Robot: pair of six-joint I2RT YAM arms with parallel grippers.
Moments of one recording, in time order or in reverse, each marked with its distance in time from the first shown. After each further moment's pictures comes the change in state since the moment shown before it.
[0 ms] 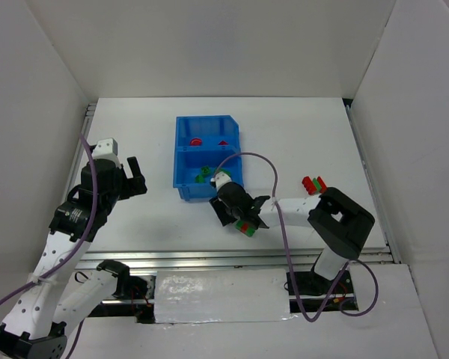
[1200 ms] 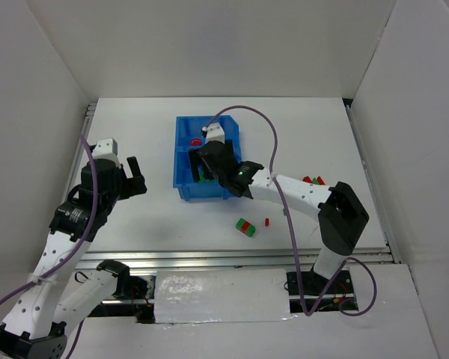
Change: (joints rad) left arm 0.000 0.002 0.000 0.003 -0.005 0.000; right arm -0.006 0.049 0.535 -0.213 0.258 0.148
